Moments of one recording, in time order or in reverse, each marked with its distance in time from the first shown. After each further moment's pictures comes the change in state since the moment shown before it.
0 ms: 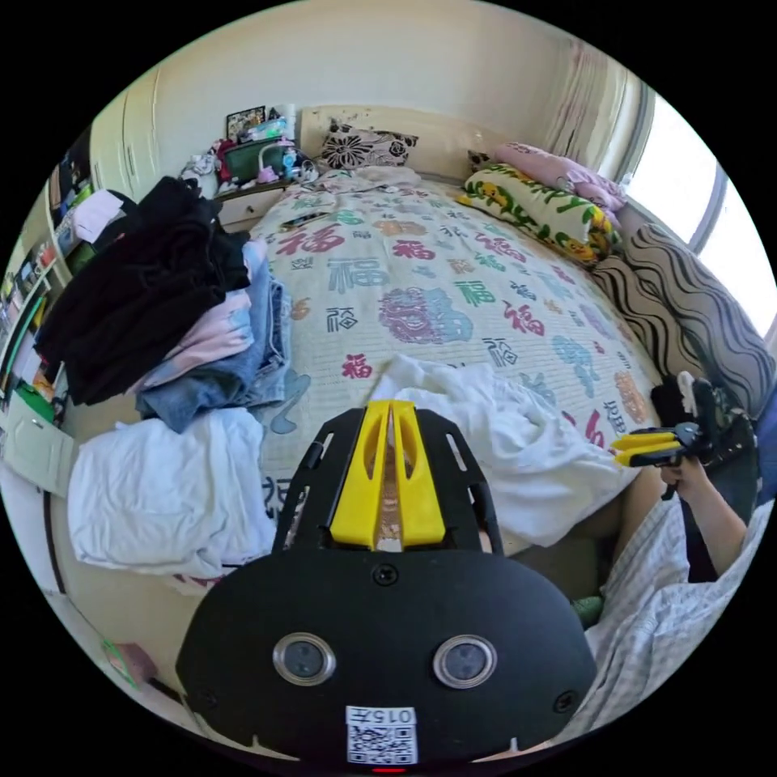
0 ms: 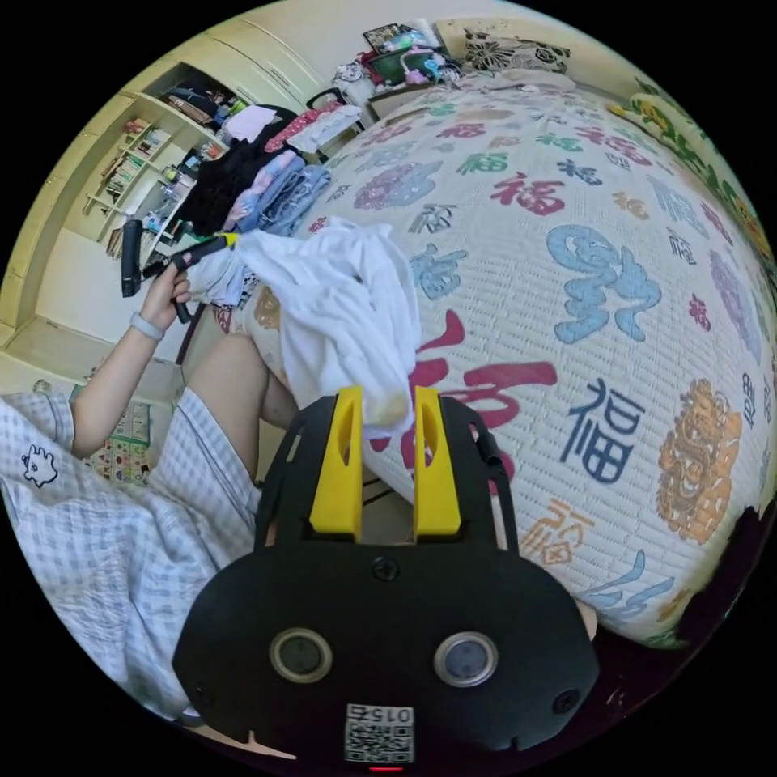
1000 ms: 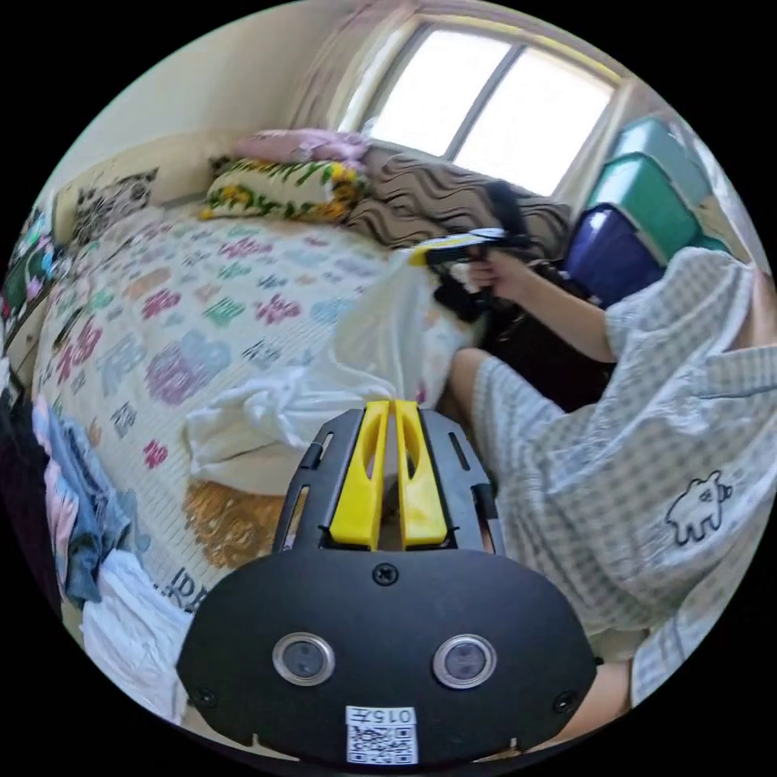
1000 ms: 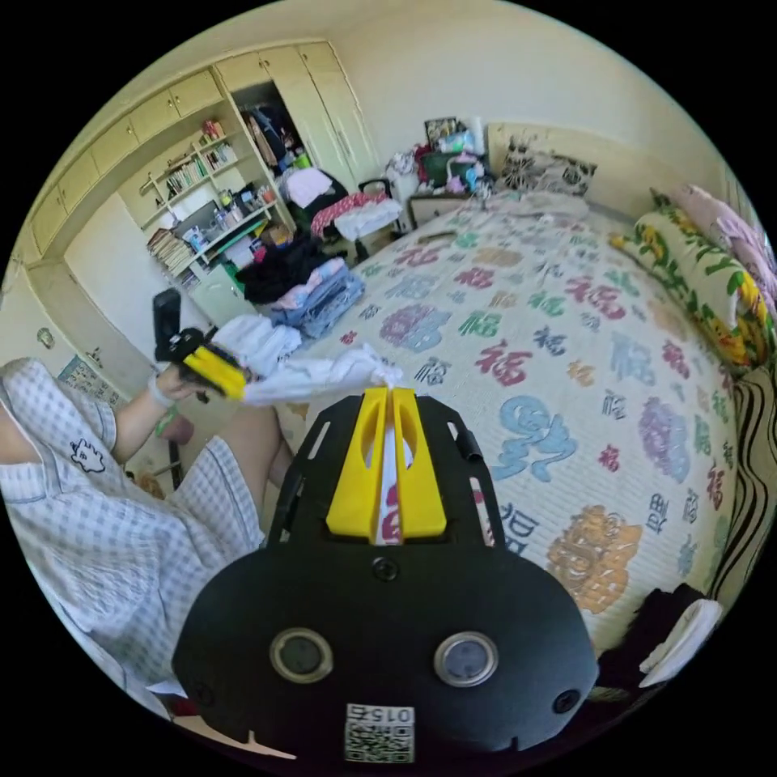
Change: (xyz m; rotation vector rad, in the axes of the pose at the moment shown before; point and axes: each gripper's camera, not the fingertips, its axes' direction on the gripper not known) left arm 0.091 -0.035 -0.030 -0.048 0.646 0.616; right arm -0.032 0.050 -0.169 0.361 0.108 -0.191
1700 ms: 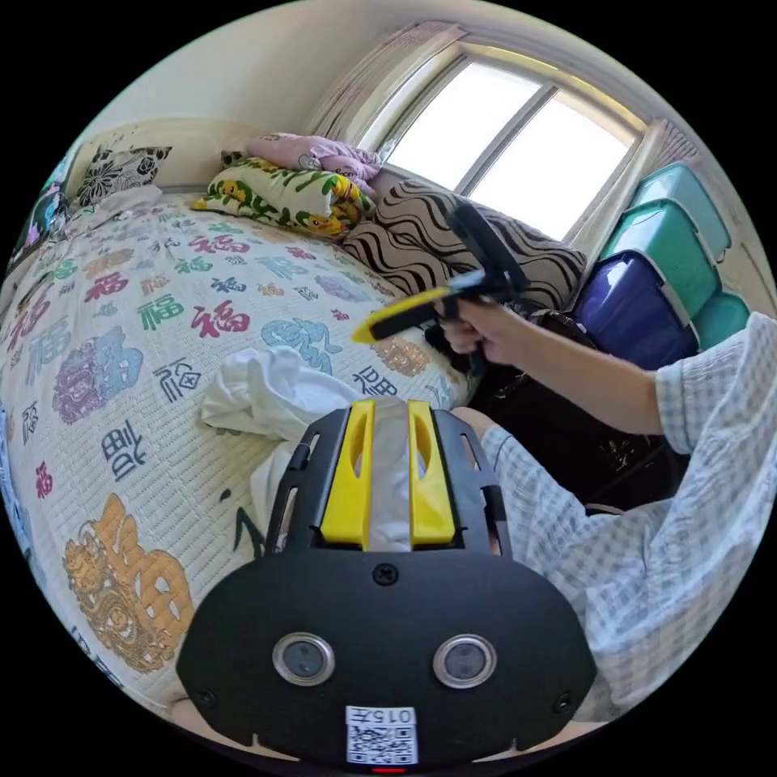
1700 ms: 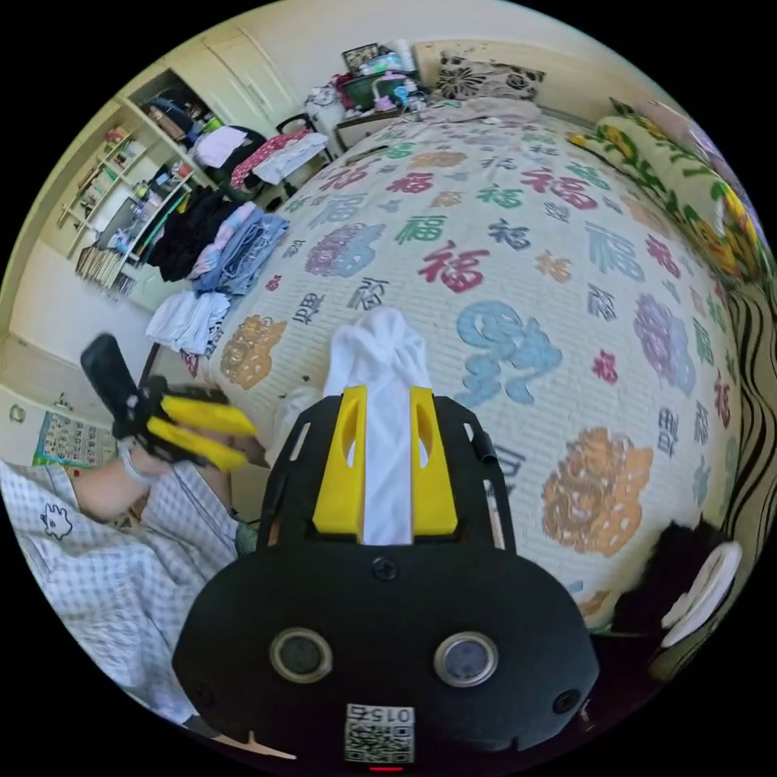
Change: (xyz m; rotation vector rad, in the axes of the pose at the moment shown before) left arm -0.042 -0.008 0.087 0.140 0.035 -0.174; right arm -0.002 0.124 0.008 -0.335 0.087 0.266
